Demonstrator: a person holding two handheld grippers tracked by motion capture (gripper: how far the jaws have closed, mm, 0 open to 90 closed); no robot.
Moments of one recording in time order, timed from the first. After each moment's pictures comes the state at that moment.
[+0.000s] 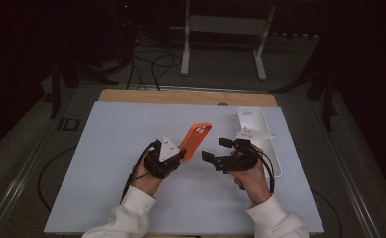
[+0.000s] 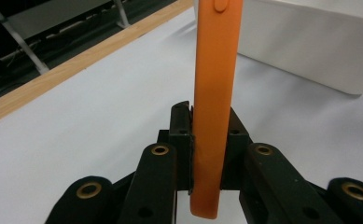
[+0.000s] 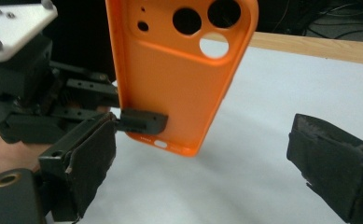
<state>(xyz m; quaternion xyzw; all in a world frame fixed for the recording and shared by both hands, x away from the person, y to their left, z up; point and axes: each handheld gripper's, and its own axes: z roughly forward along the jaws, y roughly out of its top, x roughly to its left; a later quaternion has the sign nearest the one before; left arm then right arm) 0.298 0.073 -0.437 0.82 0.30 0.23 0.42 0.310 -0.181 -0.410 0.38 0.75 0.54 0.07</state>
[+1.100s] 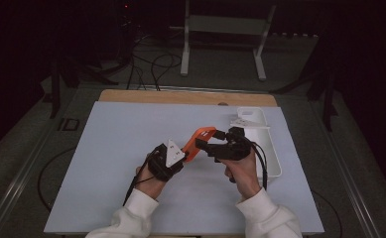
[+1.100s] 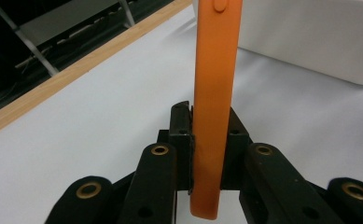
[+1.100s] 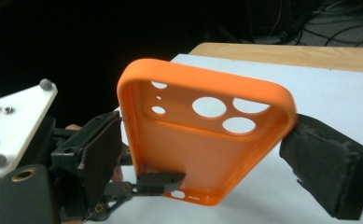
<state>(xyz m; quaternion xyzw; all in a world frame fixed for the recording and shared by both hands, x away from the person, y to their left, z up) 0.291 0.060 -0.442 0.83 0.29 0.26 0.40 0.325 -0.161 -0.394 0.42 0.71 0.56 0.05</state>
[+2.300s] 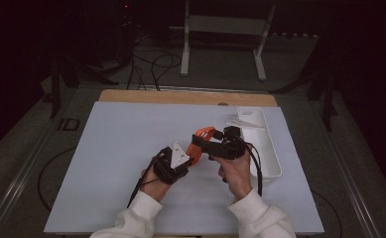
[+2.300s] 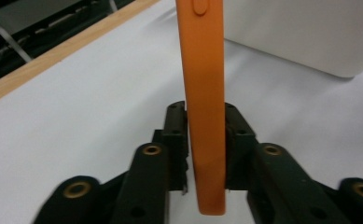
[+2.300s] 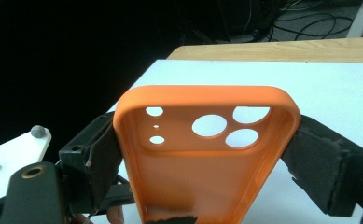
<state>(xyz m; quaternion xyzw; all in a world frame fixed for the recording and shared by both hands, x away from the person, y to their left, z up) 0.291 0.050 -0.454 0.84 0.29 0.22 0.40 0.326 -0.146 -0.397 0.48 0.69 0.54 0.08</state>
